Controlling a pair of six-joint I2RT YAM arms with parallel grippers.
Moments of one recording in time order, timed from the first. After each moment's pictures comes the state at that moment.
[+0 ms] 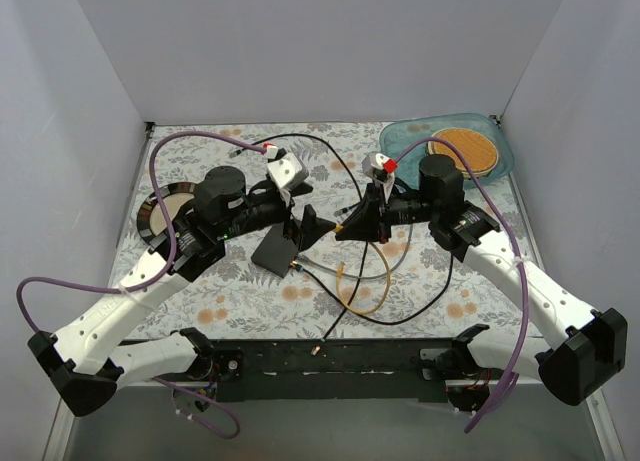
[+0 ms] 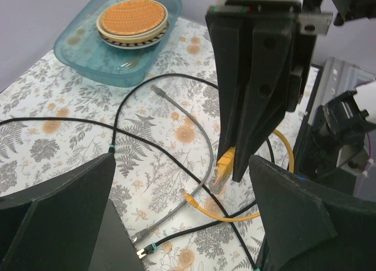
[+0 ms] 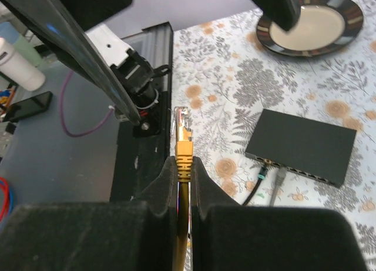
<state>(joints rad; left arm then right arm) -0.78 1.04 1.20 -0.31 0.30 0.01 0.59 1.15 1.02 -0.14 -1.01 0.07</state>
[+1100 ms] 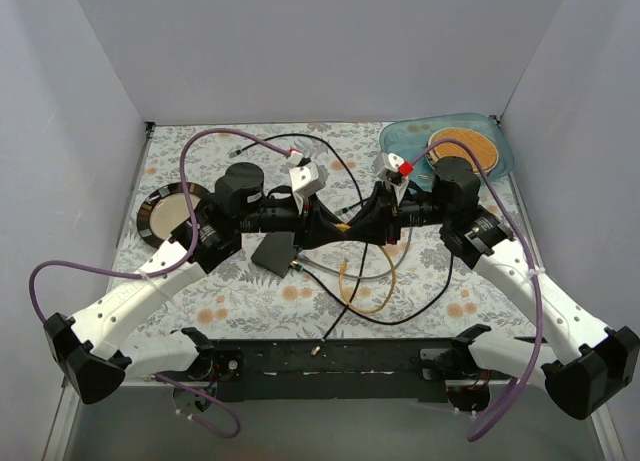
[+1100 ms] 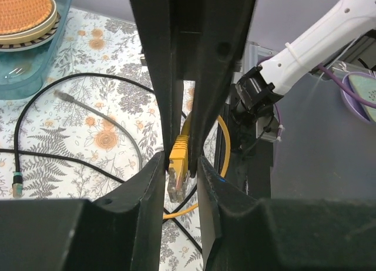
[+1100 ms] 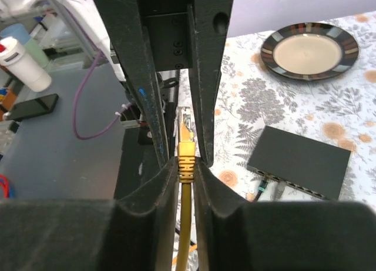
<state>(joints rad) -0.78 1.13 1.17 -0.25 0.67 -0.06 0.58 1.09 1.01 -0.06 -1.10 0.12</state>
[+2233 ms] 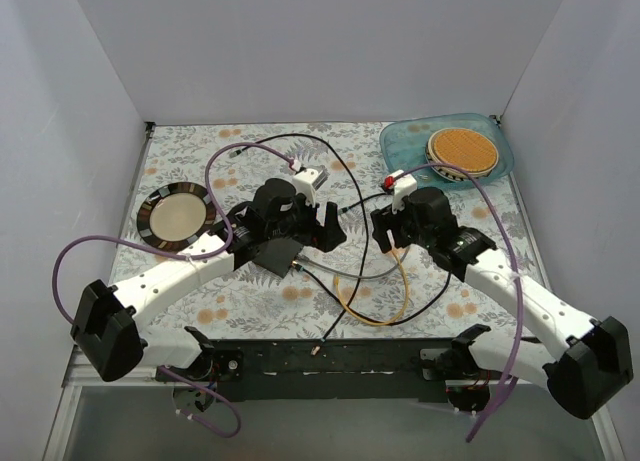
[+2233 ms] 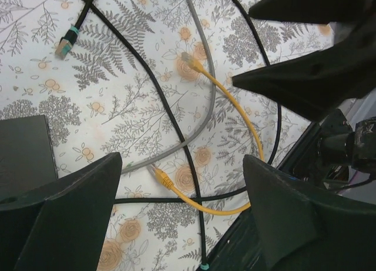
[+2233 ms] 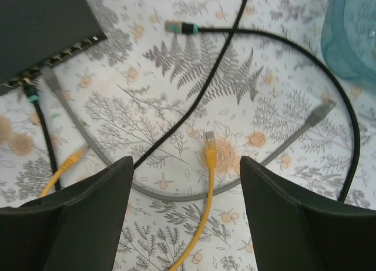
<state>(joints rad) -0.77 1.28 0.99 -0.22 0.19 -0.37 0.62 1.04 0.83 -0.35 -0.01 0.01</state>
